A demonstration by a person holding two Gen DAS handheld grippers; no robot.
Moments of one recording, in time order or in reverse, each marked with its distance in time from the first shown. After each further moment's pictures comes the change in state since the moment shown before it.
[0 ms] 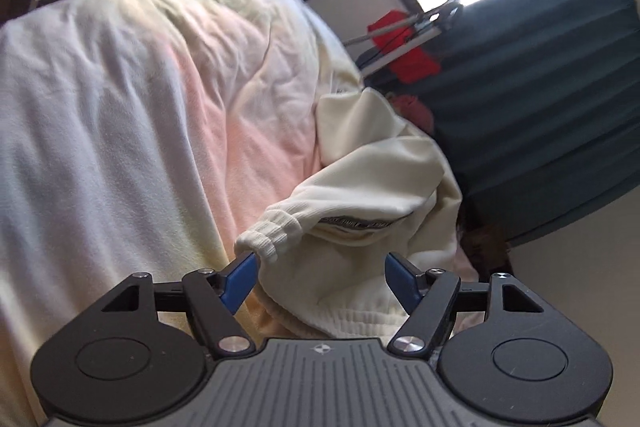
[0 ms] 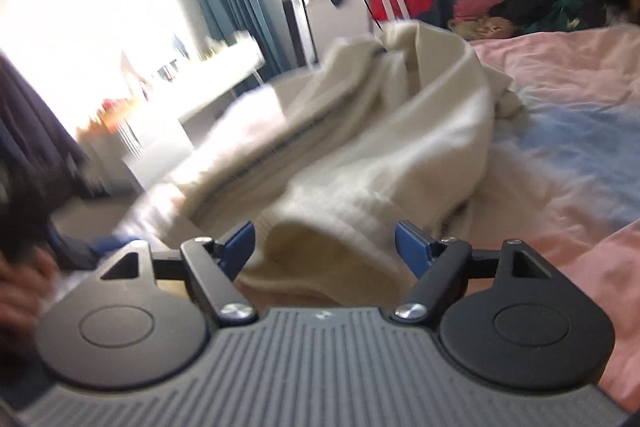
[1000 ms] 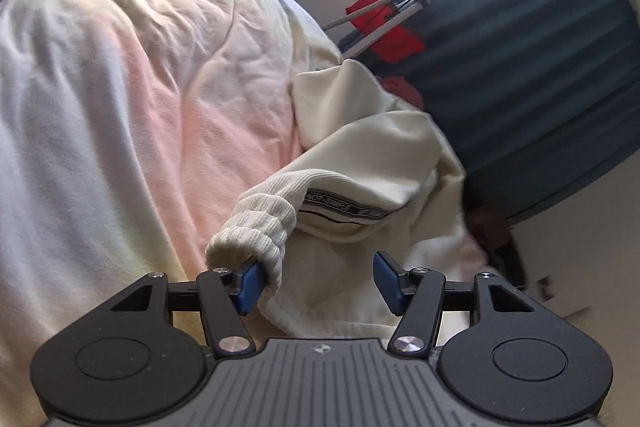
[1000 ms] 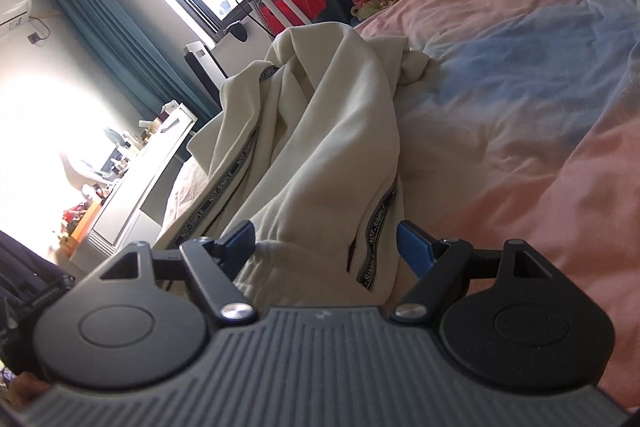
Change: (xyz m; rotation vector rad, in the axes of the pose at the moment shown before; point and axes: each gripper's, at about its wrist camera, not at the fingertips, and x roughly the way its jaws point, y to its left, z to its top) left arm 0.076 -0.013 -0.010 0.117 0.049 0.048; right arm 0.022 -0.064 -0.009 0.360 -0.055 -0.130
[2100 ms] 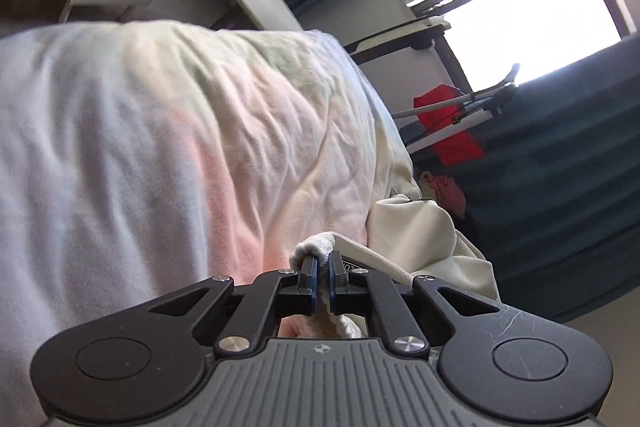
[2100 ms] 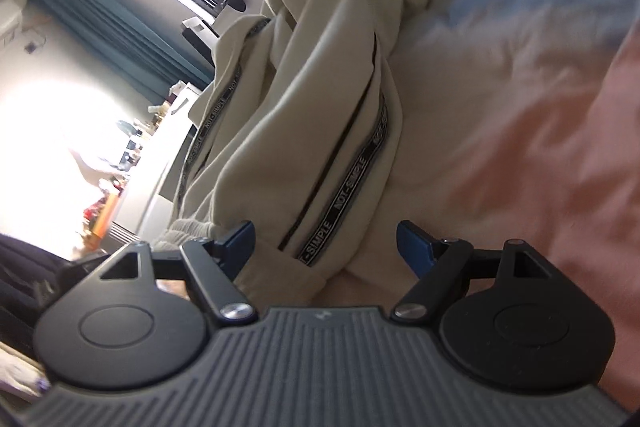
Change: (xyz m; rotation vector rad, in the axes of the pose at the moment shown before) left arm 0.018 0.081 0.086 -0.297 -0.181 0.014; right arm 0.044 -0.015 -0.020 0.137 0.130 0.073
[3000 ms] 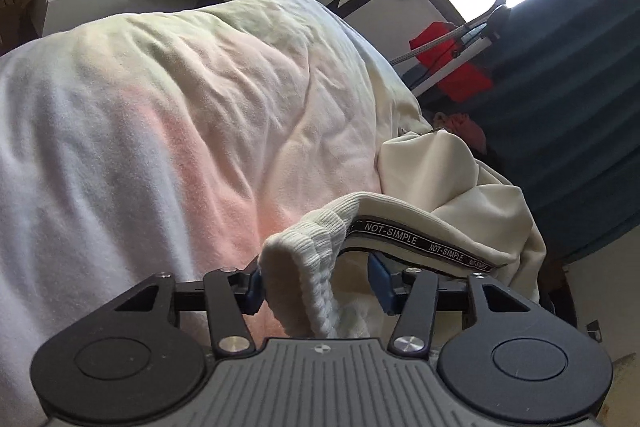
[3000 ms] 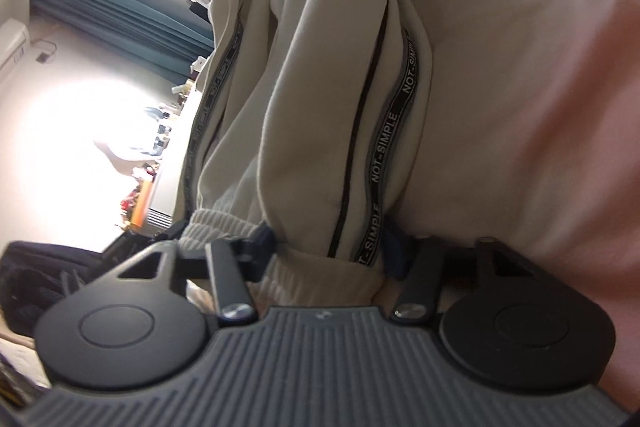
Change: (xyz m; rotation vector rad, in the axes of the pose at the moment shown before) left arm 0.025 -0.022 -0.021 0.232 0.088 0.108; right arm 0.041 -0.007 -0.006 0.092 0.127 0.103
